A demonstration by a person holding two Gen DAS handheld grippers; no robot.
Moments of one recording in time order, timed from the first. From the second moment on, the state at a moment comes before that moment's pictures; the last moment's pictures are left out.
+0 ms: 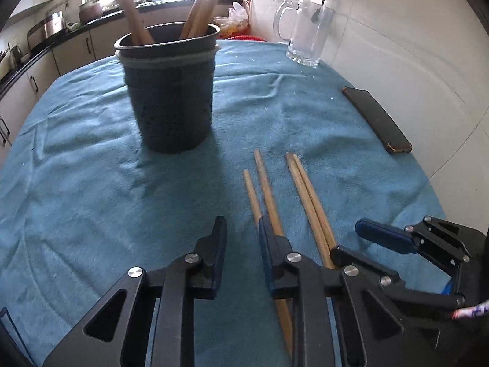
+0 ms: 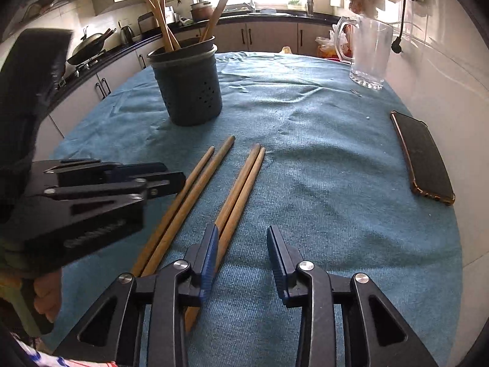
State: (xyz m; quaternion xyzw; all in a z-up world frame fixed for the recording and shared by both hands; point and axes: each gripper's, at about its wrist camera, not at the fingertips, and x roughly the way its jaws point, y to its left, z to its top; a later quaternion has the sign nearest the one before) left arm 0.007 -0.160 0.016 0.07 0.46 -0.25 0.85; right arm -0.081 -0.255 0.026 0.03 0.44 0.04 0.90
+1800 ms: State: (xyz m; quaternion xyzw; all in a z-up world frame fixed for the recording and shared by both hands) left arm 0.030 -0.183 0.016 0.05 0.49 -0.27 0.83; right arm -0.070 -0.290 0.027 0.11 0.48 0.00 0.87
